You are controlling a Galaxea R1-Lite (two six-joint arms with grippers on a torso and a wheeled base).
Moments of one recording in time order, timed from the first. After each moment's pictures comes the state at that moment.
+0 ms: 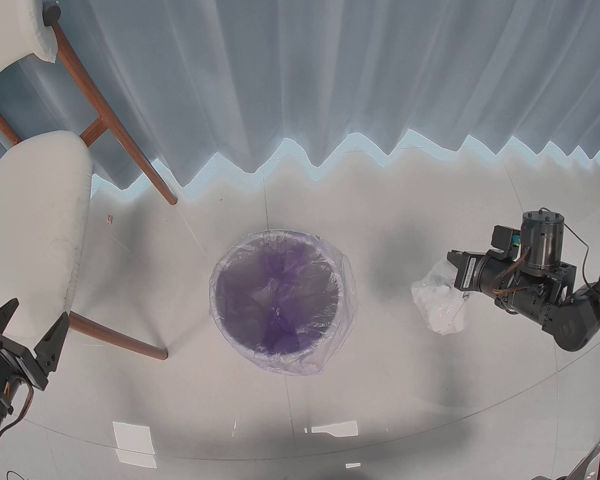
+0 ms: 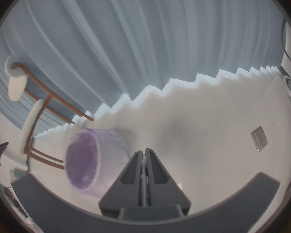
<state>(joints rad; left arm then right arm) -0.08 0.84 -0.15 -0.61 0.07 0.06 0.16 1.83 -0.68 -0.81 -0.01 0.25</state>
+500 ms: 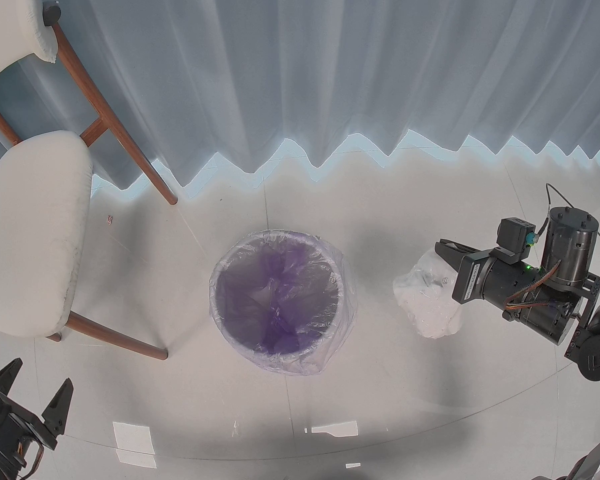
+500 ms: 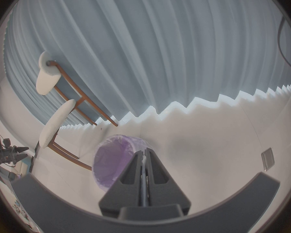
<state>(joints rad) -0.07 0.56 -0.02 -0.39 0.07 0.03 0.35 1.62 -0.58 -0.86 -0.05 0.17</state>
